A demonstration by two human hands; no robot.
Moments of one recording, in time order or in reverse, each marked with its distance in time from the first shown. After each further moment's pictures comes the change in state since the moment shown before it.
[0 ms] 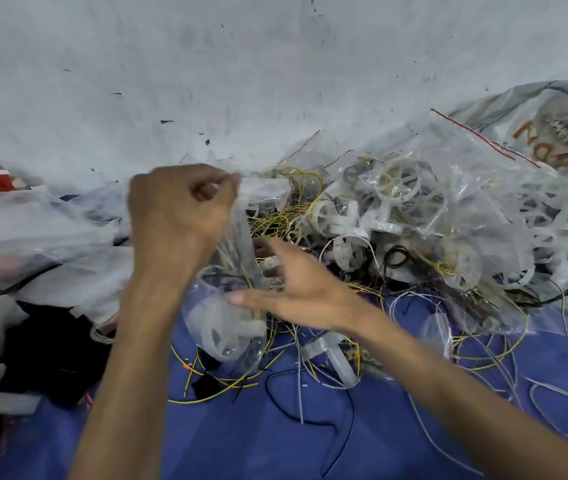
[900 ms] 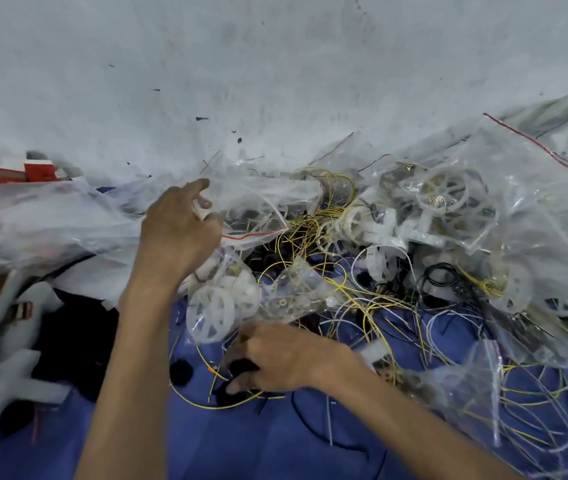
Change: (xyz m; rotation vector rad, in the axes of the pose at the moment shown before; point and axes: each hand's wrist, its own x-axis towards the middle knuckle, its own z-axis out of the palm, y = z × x) left_hand 0.011 -0.062 -0.011 0.244 -0.222 -0.300; right_hand 0.023 0.016 0.080 -0.495 -0.516 -0.259
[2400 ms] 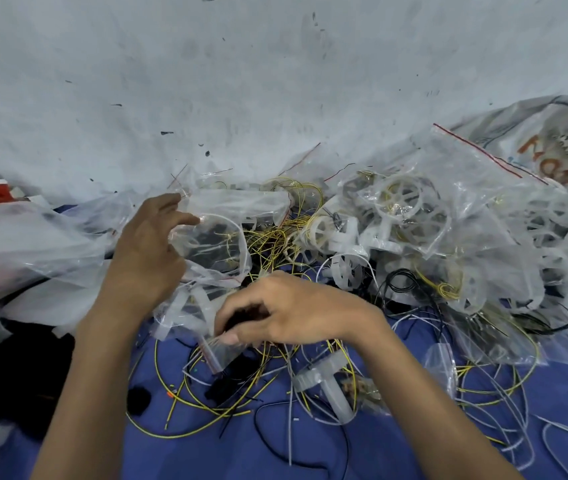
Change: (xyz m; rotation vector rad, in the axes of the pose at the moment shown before) left_hand 0.004 -0.010 0.024 0.109 0.041 0.331; right_hand -0.058 0.012 -0.088 0.451 0.145 0.008
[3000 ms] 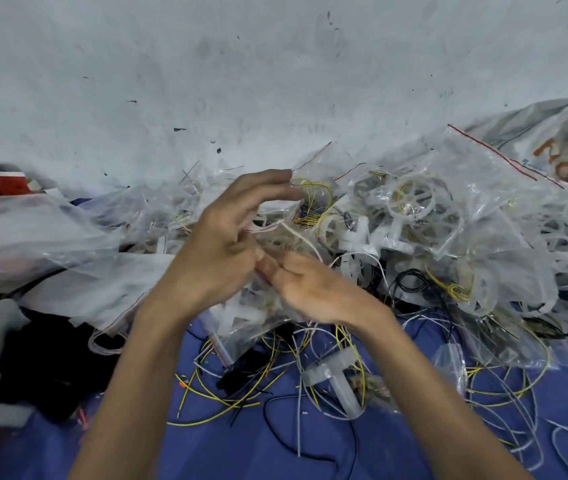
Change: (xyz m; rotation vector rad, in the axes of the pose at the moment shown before) left_hand -0.012 0.074 -0.013 -0.705 -0.227 0.233; right_hand 0.003 0.005 0.000 0.000 0.227 0.198
